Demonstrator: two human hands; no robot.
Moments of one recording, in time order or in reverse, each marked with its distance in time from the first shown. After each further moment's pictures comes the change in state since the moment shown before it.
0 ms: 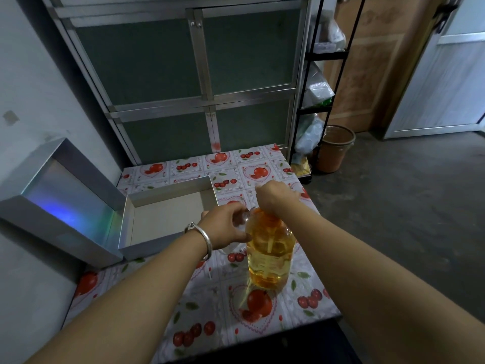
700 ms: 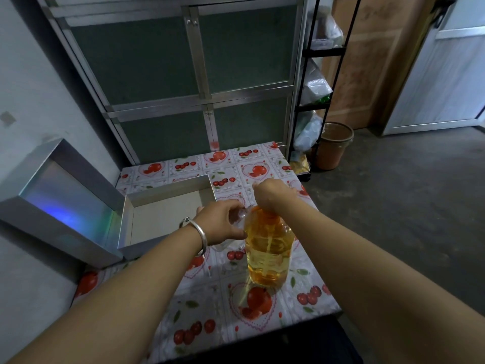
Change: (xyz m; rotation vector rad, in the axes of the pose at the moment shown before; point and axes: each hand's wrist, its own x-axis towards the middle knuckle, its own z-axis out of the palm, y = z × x) left_hand 0.000 0.000 -0.007 0.048 -0.030 0.008; right_hand -0.006 0.000 -0.004 -0.062 -0.026 -0.060
